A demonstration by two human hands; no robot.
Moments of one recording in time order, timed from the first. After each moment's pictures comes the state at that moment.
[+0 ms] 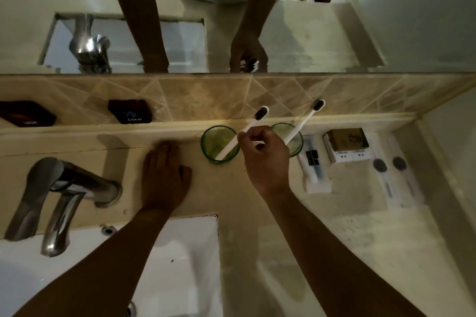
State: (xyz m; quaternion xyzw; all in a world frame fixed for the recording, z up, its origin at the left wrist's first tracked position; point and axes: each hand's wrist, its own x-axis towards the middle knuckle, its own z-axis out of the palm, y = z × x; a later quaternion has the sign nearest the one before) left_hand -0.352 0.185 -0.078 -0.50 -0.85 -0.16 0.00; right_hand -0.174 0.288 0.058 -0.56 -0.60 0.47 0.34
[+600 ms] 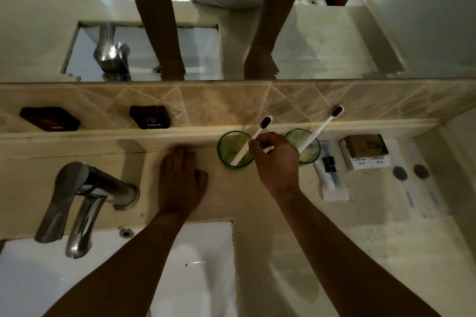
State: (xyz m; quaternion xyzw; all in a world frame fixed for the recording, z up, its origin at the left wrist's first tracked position) left_hand -0.354 0.186 -0.076 -0.49 -0.86 -0.15 -0.02; right_hand -0.184 0.303 0.029 -0.56 -0.67 0.40 0.30
